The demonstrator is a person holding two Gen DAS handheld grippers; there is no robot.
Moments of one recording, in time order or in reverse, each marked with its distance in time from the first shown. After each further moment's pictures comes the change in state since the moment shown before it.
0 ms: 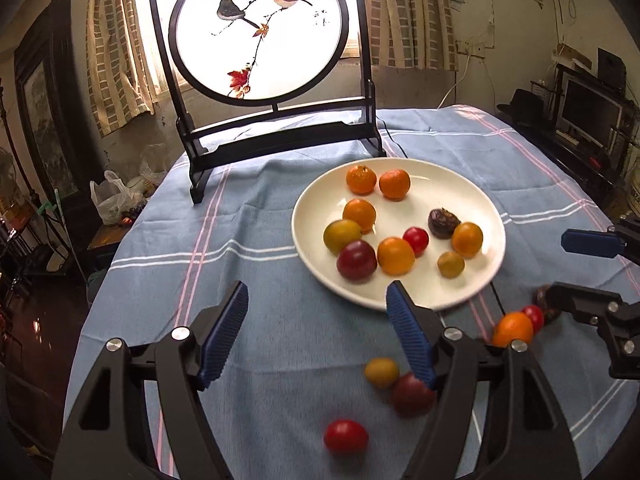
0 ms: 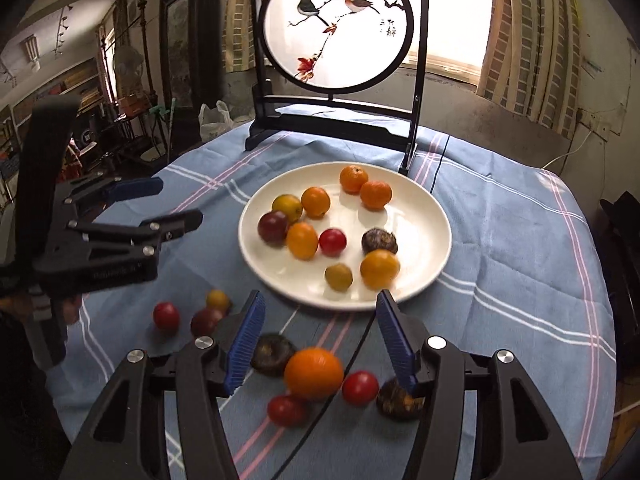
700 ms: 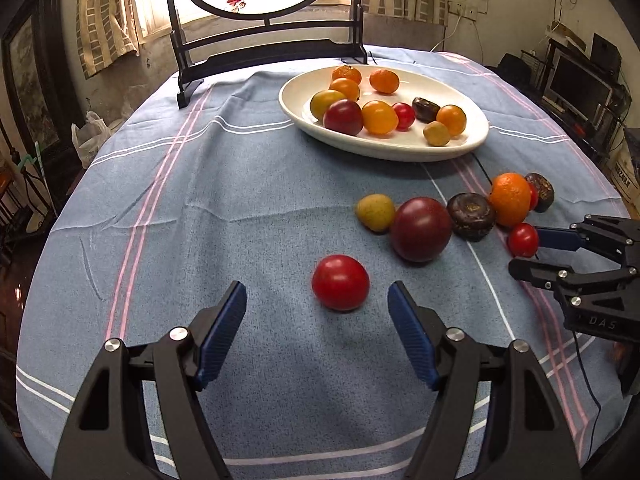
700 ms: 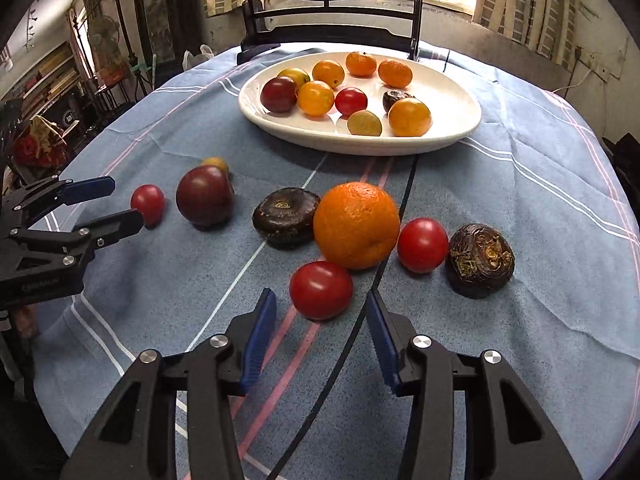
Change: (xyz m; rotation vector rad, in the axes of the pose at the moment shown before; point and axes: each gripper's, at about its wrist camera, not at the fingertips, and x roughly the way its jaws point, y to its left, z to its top) left arm 0.006 0.000 -0.092 -0.030 0.161 -0.084; right arm 0.048 0.025 -0.075 0.083 0.200 -0.014
